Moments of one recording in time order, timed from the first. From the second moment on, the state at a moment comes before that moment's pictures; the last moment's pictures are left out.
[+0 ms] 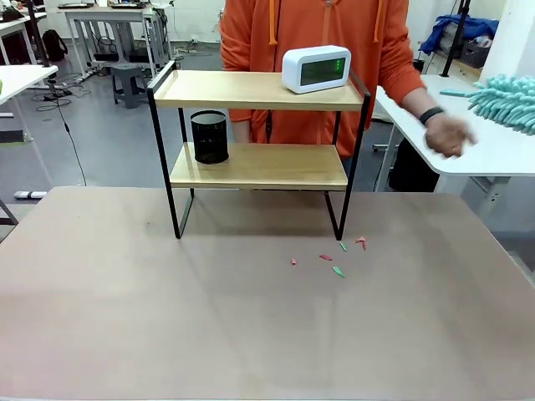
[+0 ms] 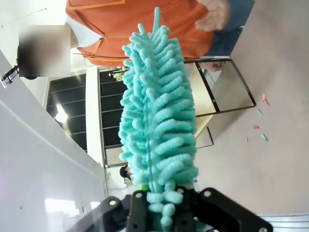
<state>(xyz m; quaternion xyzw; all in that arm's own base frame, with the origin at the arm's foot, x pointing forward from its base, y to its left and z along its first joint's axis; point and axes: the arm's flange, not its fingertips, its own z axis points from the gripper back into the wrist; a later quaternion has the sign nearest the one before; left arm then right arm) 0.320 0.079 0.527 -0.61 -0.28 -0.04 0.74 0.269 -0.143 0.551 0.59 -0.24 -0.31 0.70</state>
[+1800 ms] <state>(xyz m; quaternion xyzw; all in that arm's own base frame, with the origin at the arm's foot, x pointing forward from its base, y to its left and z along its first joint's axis) 0.320 0.079 0.527 -0.61 -0.28 -0.04 0.74 0.269 -0.140 0.553 0.59 -0.24 -0.31 0.70</state>
